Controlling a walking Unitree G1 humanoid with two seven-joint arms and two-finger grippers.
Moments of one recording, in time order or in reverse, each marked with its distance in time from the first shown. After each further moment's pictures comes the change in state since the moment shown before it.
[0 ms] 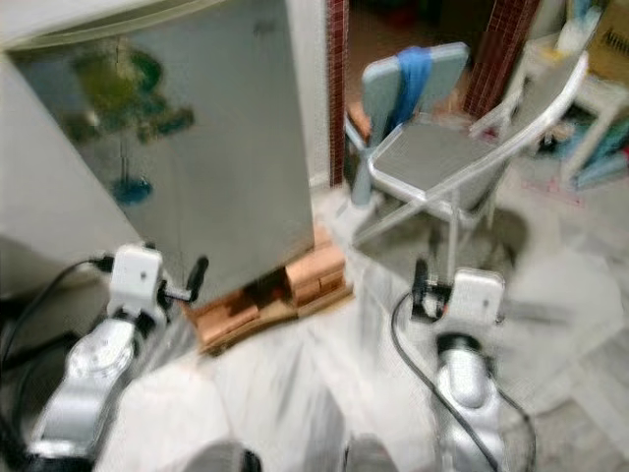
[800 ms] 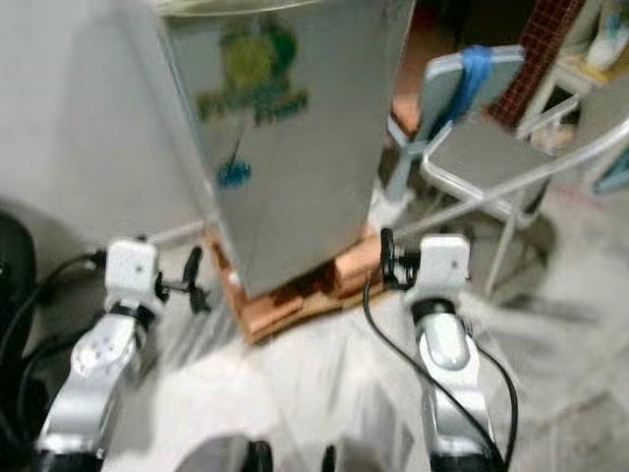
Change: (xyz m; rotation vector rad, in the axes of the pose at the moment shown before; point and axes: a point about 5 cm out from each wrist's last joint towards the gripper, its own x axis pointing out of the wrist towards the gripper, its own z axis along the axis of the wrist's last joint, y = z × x) left arm 0.003 -0.009 0.009 -0.015 -0.066 0.018; right arm 0.020 0.018 0.020 -0.055 -0.061 0.134
